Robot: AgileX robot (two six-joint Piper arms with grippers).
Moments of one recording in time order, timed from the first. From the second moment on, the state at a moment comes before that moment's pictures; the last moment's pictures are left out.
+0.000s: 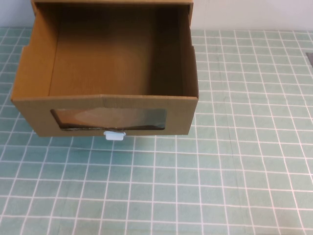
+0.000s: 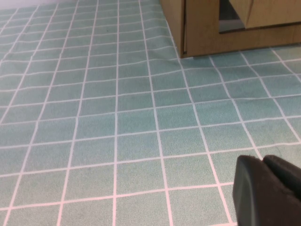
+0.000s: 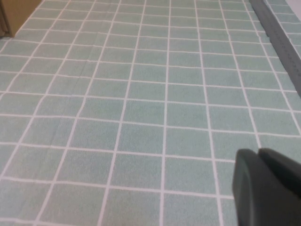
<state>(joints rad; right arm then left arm) 0.05 -0.01 0.02 -0.02 0.40 -0.04 -0.18 -0.01 0.03 0.13 0.37 -0.06</state>
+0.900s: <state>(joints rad) 0.05 -0.01 0.02 -0.06 0.37 -0.04 -0.18 -0.01 0.03 0.13 0.36 -0.06</state>
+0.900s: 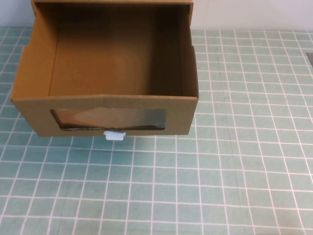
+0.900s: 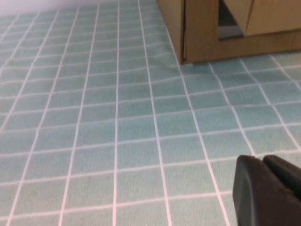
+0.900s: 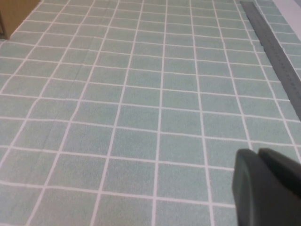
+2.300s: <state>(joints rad) 0.05 -0.01 -0.07 -0.05 -0.85 0.10 -0.18 -0.01 -0.03 0.15 -0.76 -0.06</state>
